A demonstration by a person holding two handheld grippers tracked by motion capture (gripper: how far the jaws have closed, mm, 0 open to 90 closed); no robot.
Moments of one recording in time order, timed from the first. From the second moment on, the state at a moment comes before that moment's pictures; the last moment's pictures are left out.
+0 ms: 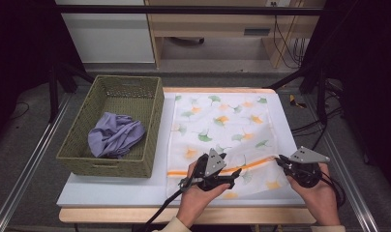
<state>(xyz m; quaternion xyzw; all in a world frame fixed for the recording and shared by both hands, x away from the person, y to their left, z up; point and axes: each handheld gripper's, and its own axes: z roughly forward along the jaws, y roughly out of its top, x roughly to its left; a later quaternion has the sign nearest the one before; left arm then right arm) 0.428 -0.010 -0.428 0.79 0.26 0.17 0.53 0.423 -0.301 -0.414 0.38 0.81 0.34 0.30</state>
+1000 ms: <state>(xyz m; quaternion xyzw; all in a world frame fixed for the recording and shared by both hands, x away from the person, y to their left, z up) 0.431 -0.072 -0.432 0.81 0.20 0.15 0.54 0.417 -0.281 -0.398 0.35 0.81 0.35 0.31</state>
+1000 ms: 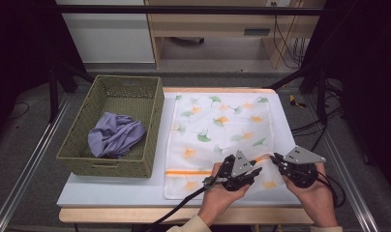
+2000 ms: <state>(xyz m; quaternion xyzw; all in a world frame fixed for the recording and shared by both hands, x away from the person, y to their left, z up) 0.441 -0.083 -0.442 0.83 0.20 0.15 0.51 0.414 -0.275 -0.396 0.34 0.82 0.34 0.31</state>
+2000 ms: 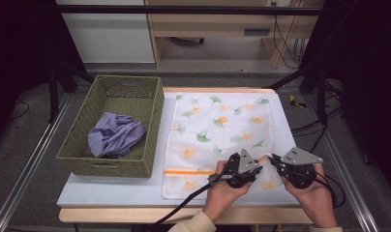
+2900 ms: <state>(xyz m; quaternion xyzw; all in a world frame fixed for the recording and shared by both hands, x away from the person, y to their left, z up) 0.457 -0.090 -0.452 0.82 0.19 0.14 0.52 0.412 -0.271 -0.396 0.33 0.83 0.34 0.29</state>
